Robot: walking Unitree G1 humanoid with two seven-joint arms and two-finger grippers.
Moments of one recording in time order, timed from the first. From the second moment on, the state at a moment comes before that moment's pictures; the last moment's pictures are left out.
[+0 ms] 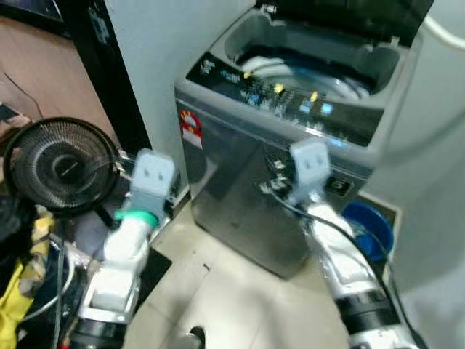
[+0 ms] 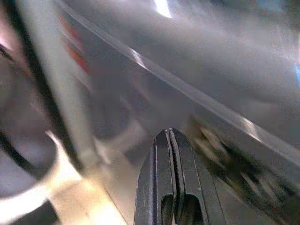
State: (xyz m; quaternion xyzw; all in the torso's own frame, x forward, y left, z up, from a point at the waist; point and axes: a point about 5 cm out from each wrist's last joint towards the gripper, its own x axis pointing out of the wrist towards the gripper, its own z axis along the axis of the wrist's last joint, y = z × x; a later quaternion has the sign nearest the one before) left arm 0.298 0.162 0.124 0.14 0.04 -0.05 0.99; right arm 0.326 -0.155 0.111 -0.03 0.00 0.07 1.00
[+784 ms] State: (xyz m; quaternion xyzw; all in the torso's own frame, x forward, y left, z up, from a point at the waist) left arm 0.280 0.189 0.054 0.15 0.13 -0.03 0.98; right arm 0.312 -0.149 0.054 -0.05 0.06 0.10 0.99
